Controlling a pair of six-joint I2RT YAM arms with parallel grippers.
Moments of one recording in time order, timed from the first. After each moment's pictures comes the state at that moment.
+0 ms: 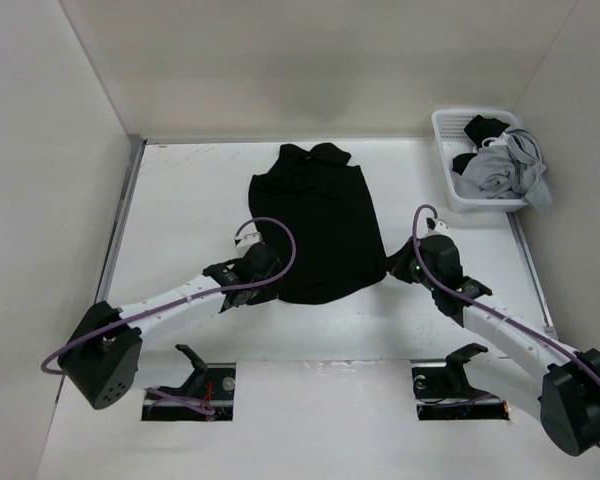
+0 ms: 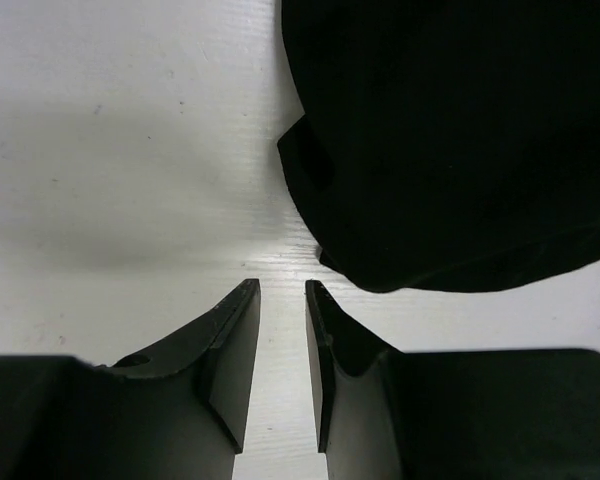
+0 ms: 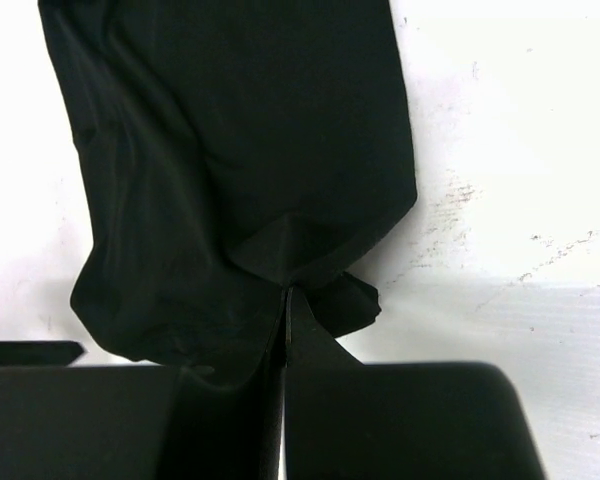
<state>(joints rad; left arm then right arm) -0.73 1.22 0.64 -0.45 -0.25 -0.88 0.42 0.98 0.43 0.01 0.01 0.76</state>
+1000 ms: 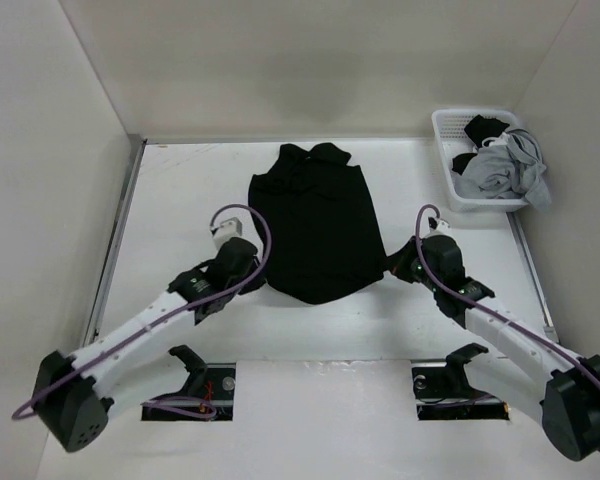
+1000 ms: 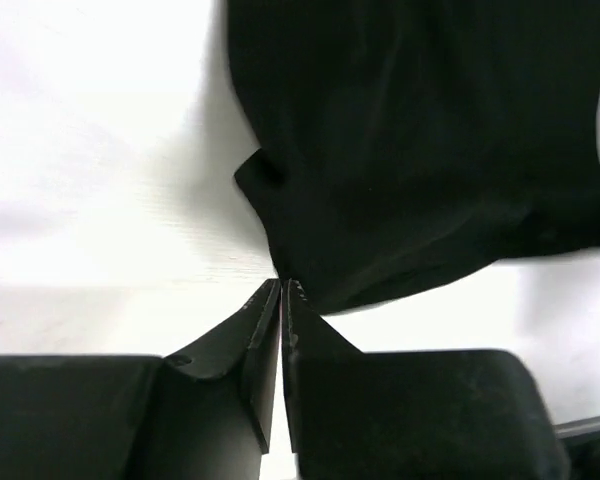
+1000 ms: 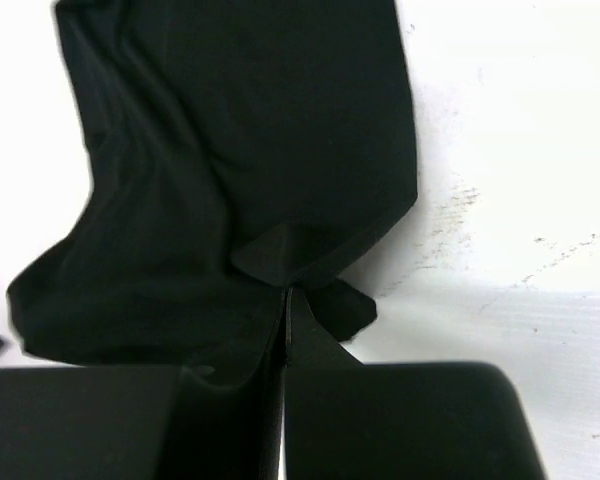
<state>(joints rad) -0.71 0.99 0.65 -0.46 -0.29 -0.90 0.42 0.96 0.43 0.00 0.01 0.76</state>
